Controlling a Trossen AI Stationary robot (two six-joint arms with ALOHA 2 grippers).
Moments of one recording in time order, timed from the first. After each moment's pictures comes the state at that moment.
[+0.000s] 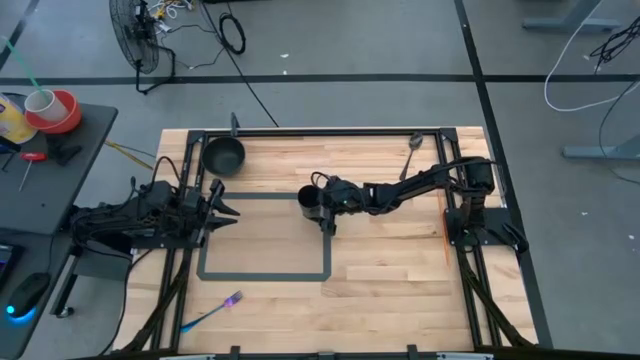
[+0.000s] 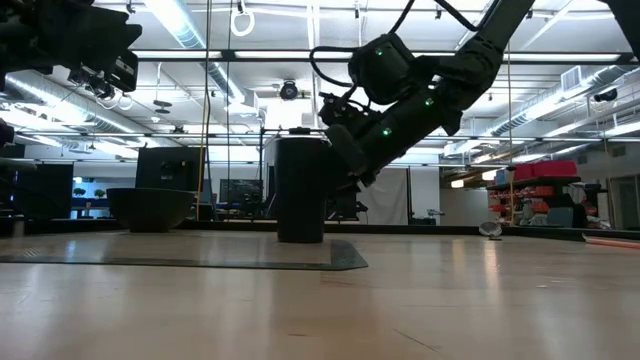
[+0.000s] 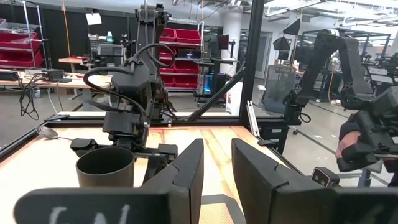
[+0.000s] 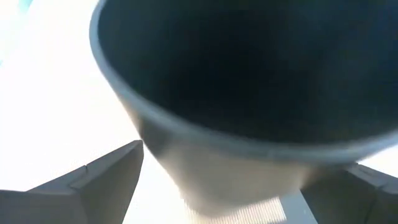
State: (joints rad) left arm 0.08 0.01 0.15 -0.03 0.26 -0.09; right arm -0.08 1.90 0.95 0.34 0.07 0.05
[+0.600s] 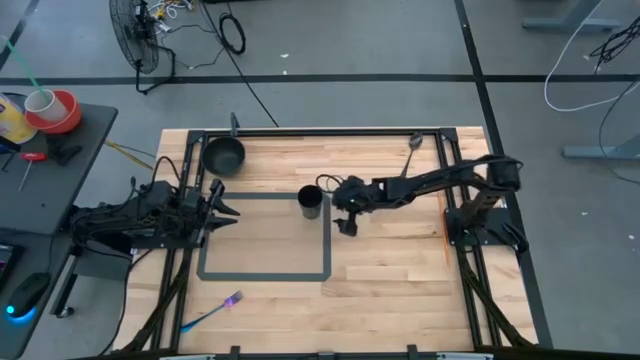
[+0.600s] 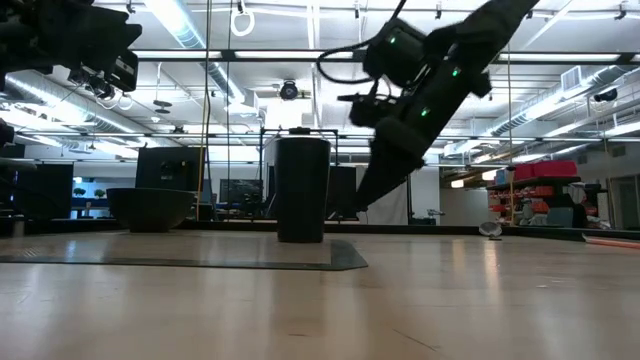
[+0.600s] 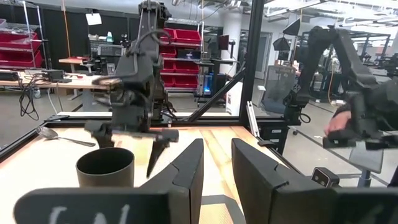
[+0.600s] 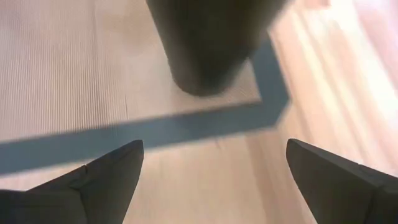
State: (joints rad) left arm 0.08 0.01 0.15 -0.03 0.26 -0.09; right arm -0.07 1.71 0.95 -0.17 0.08 0.07
